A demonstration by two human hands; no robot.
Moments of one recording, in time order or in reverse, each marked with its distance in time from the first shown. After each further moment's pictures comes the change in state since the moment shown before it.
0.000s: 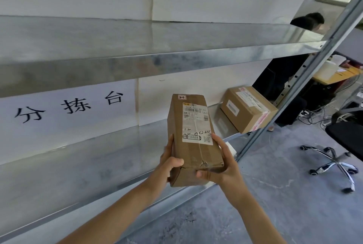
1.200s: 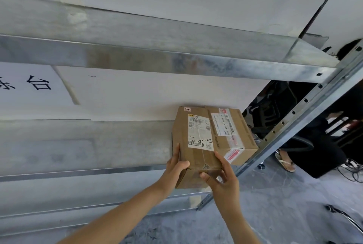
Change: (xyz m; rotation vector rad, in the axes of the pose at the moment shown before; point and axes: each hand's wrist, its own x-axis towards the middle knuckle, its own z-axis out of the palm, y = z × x) left_hand 0.230 -0.055 0.201 0.035 0.339 -0.081; right_hand 0.127 0.051 -0.270 -0.209 0.038 0.035
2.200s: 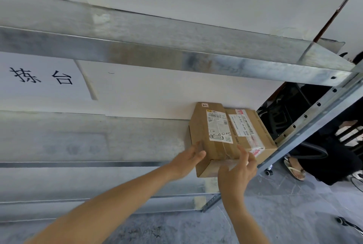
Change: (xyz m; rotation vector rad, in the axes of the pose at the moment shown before) left_hand -0.002 0.042 -0.004 0.496 -0.057 0.075; right_hand 0.013 -0.021 0.026 -0.420 0.408 -0.044
